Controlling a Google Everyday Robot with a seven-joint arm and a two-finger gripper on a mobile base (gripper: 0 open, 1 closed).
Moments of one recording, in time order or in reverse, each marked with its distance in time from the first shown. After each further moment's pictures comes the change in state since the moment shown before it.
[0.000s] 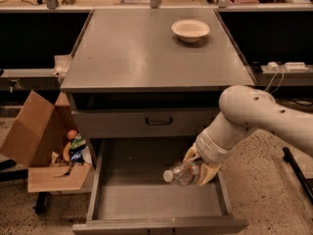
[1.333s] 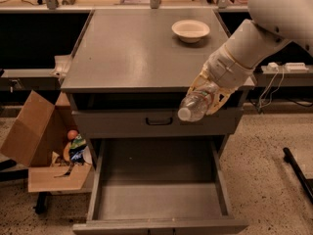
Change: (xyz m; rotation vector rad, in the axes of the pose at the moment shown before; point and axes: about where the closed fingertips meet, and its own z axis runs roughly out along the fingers) arm -0.026 -0.099 -0.194 0.177 0.128 -0.442
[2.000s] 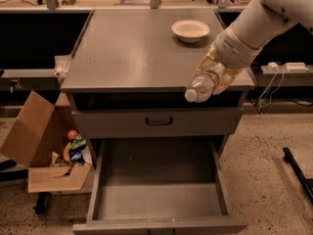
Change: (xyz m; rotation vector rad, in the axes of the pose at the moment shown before) arm 0.043 -0.021 -0.031 0.025 0.121 -0.038
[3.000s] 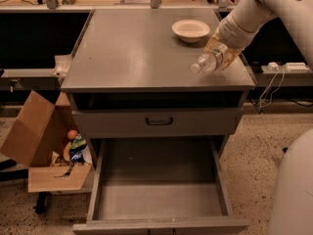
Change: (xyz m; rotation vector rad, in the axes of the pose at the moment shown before) arm 0.135 -0.015 0.015 0.001 0.184 0.106
